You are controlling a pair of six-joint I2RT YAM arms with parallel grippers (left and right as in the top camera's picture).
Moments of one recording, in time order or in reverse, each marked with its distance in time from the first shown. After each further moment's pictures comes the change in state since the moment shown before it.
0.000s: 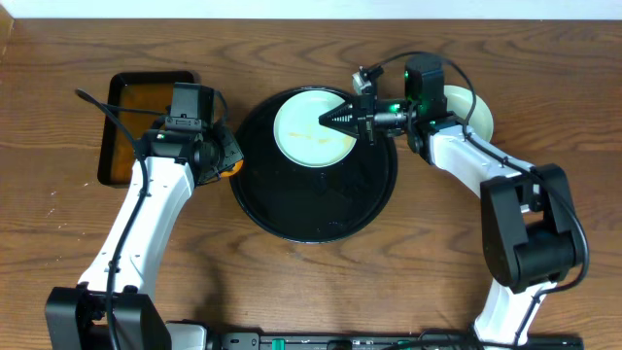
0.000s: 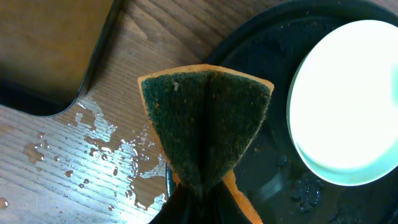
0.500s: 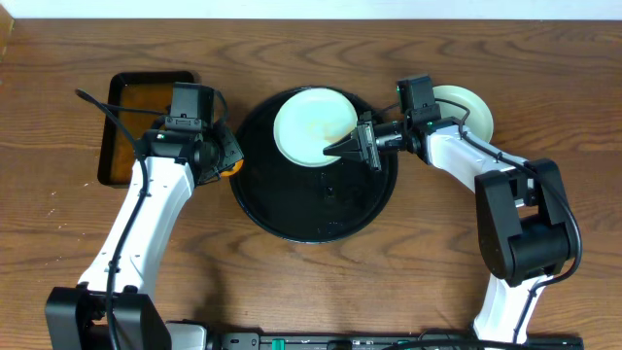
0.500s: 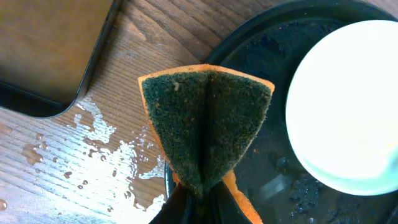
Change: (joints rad) left arm 0.000 0.000 0.000 0.004 0.001 0.000; right arm -0.001 0.044 0.003 -0.424 -0.062 0.328
